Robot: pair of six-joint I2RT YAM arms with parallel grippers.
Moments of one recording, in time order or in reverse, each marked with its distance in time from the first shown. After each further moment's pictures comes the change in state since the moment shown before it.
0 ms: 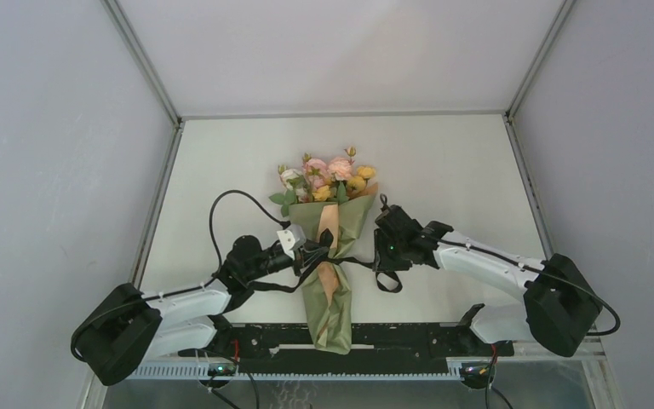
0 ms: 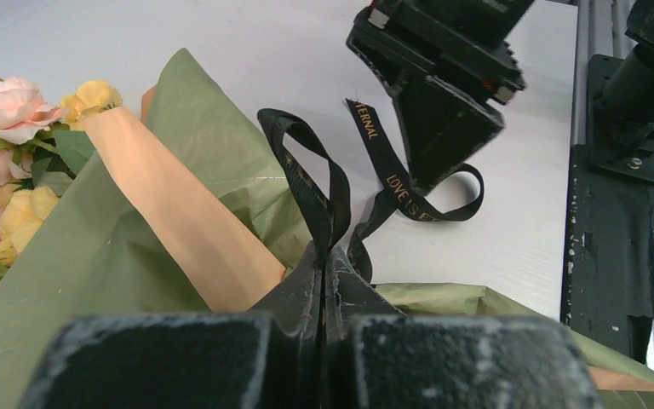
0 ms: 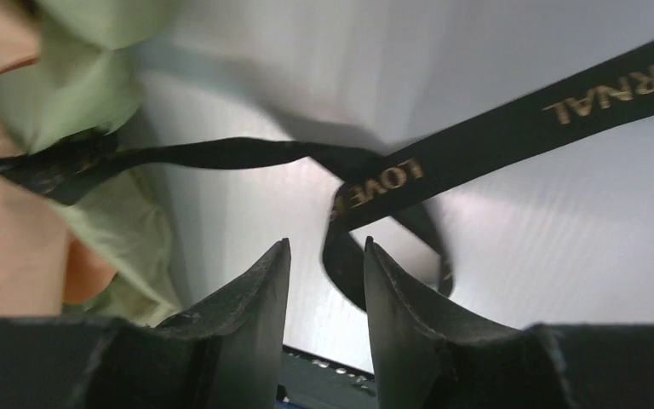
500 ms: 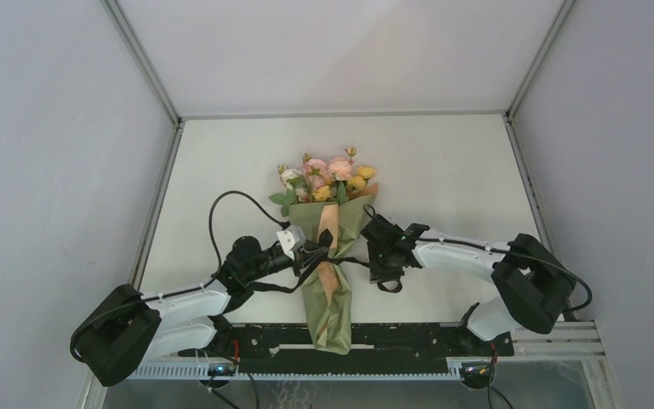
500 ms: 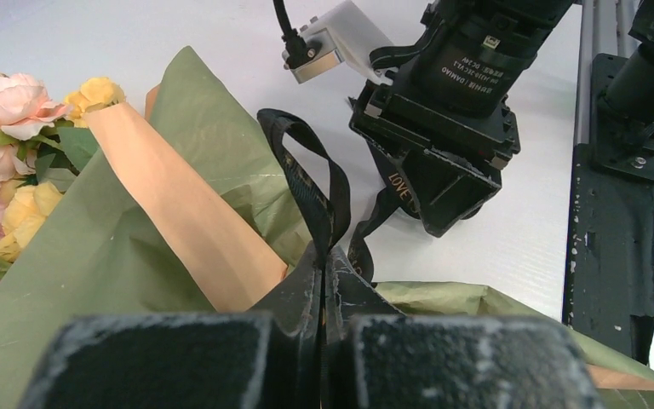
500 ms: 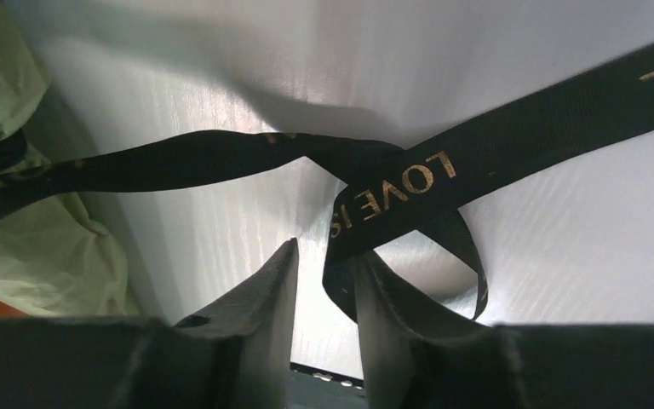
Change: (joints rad) left arm -0.002 -0.013 -0.011 -0.002 -0.015 0.002; right arm 0.132 0.159 0.039 -0.018 0.021 0.075
